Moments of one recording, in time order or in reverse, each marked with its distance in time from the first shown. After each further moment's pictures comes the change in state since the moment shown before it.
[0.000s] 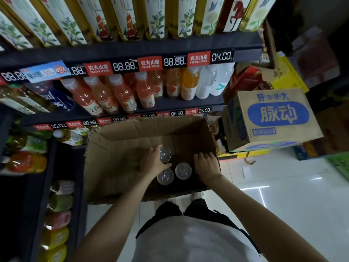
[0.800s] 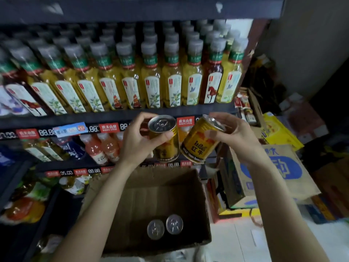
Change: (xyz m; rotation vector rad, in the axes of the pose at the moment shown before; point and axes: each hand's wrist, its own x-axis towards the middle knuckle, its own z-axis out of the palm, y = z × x) left_hand -0.076 0.163 -0.220 -0.622 0.524 0.683; right_hand -0.079 0.131 -0.247 1.593 0.587 -0.202
